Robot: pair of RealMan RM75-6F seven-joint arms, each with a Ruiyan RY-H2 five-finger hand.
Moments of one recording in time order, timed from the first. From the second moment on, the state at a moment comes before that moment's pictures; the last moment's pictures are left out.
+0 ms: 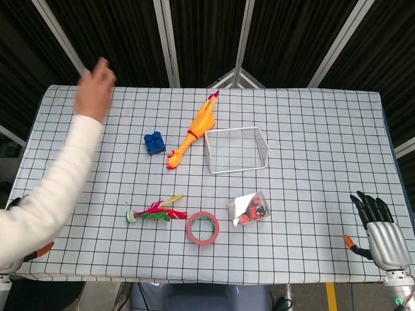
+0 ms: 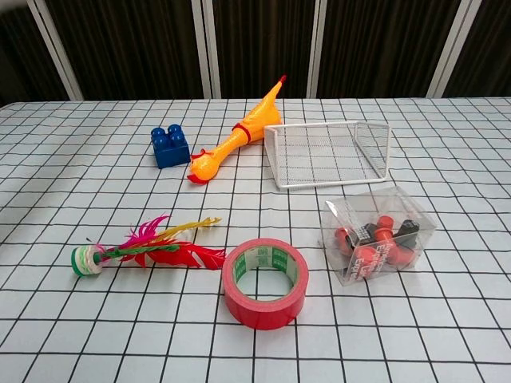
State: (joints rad) left arm -0.02 -1.16 0.03 -1.63 1.61 1.55 0.12; right arm 0.06 -1.09 0.01 -1.64 -1.54 1.45 0.04
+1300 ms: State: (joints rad) left arm -0.28 -1.65 -0.07 -1.69 1.45 1.23 0.68; right arm 0.06 -1.09 0.01 -1.63 -1.54 1.45 0.06
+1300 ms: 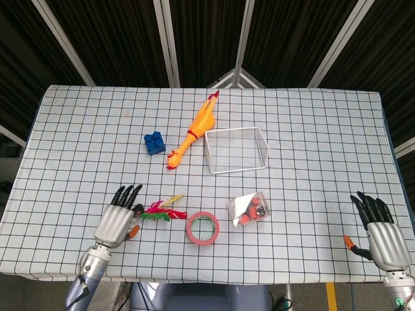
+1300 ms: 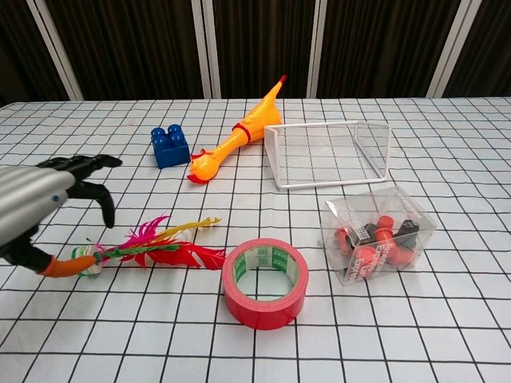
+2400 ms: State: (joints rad) left arm -0.35 -1.84 -0.11 -1.57 1.40 1.28 0.77; right arm 0.06 -1.08 0.01 -1.63 -1.54 1.45 0.08
